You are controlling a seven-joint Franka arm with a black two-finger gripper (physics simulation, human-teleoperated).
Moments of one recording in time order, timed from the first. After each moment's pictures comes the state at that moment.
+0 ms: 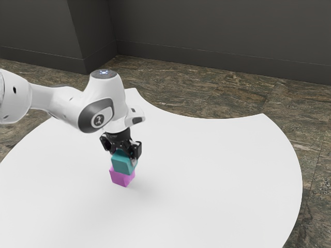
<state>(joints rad) -0.01 0.10 -0.09 -2.17 0.08 2.30 -0.24</state>
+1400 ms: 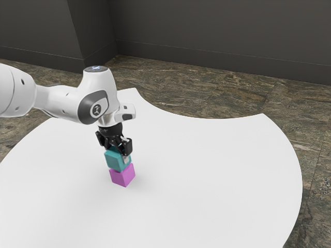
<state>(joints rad) -0.01 0.20 0.01 -2.06 -0.02 2.24 0.09</state>
